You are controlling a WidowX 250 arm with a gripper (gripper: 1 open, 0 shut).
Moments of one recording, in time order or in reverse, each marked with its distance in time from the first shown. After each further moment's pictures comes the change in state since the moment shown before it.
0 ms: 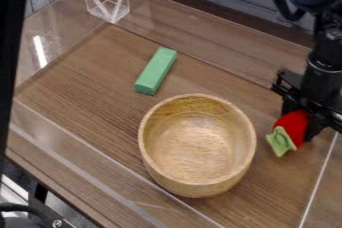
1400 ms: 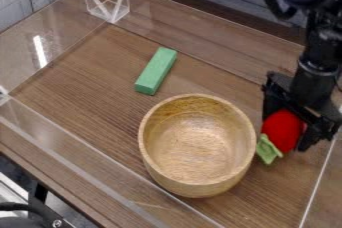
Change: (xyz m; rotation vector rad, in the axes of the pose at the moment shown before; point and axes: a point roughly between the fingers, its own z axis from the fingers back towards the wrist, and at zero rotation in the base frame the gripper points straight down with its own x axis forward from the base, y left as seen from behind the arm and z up) arm -0.025 0.002 0.027 0.020 0.042 -0.044
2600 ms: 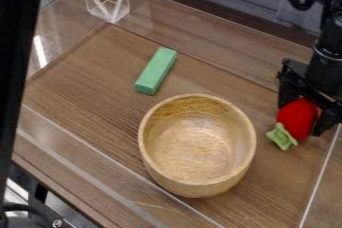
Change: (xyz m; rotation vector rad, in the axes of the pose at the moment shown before) arm 0.034 -0.001 -0.012 0.000 -0.011 -0.016
